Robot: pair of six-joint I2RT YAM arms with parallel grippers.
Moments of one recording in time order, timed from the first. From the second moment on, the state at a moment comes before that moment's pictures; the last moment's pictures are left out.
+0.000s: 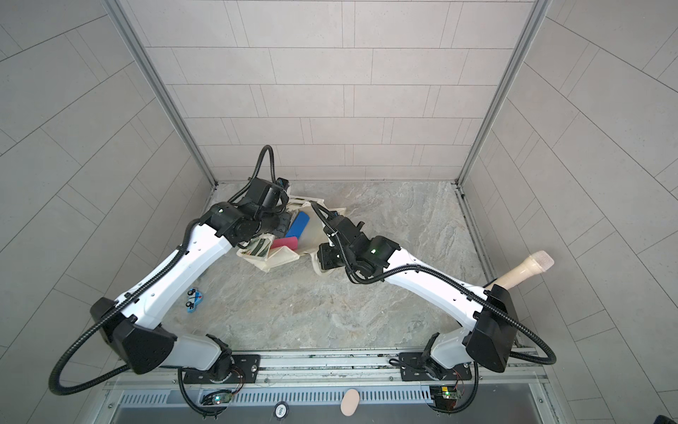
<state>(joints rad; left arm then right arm) -0.56 1.39 1.45 -0.94 -0.20 -0.14 0.85 1.41 1.25 -0.61 -0.01 0.62</state>
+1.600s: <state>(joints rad) -0.56 1.25 1.27 -0.79 -0.04 -0.19 0.92 1.43 0.91 -0.07 0.03 0.98</state>
